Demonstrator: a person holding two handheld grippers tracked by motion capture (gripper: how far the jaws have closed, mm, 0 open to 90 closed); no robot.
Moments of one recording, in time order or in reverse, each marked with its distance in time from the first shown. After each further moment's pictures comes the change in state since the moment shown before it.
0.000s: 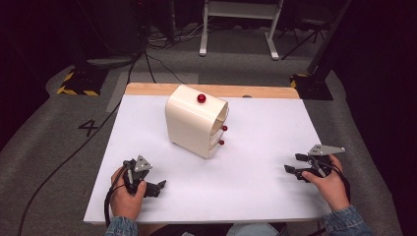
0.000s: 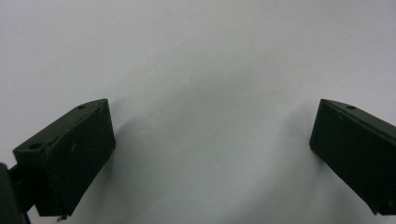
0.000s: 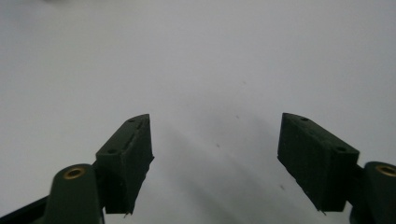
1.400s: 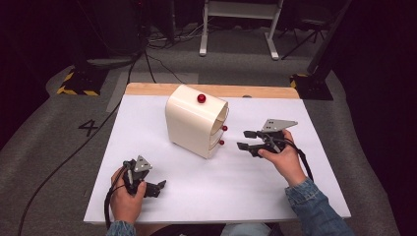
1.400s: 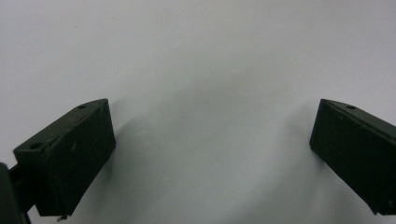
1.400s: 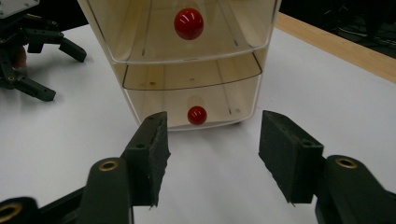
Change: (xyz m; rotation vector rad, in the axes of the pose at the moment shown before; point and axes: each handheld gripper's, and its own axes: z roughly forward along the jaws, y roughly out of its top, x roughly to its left) left arm 0.000 -0.001 0.000 -0.002 0.001 0.003; right arm 0.079 0.124 0.068 -0.182 0.243 -0.182
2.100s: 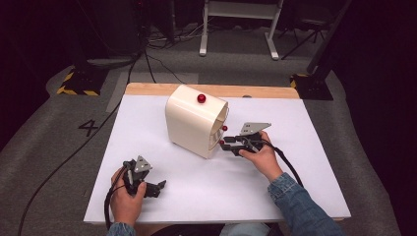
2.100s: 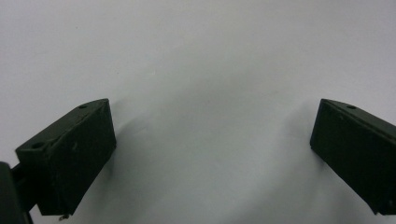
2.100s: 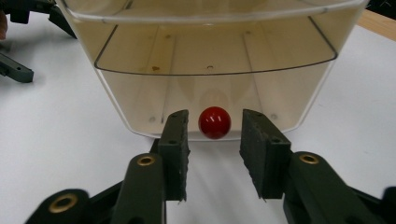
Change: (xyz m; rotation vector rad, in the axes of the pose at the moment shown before) left arm 0.000 0.000 0.000 0.000 0.007 0.006; right arm -0.002 -0.016 0.072 0.027 0.089 -0.058
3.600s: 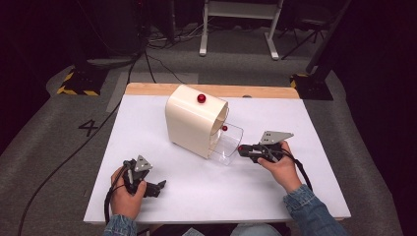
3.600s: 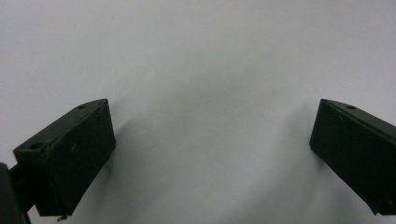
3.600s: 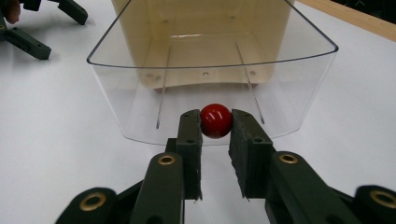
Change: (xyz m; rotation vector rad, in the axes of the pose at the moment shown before) left arm 0.001 0.001 0.000 0.007 -0.007 -0.006; right arm 0.010 -0.028 -0.060 -0.003 -0.058 0.016
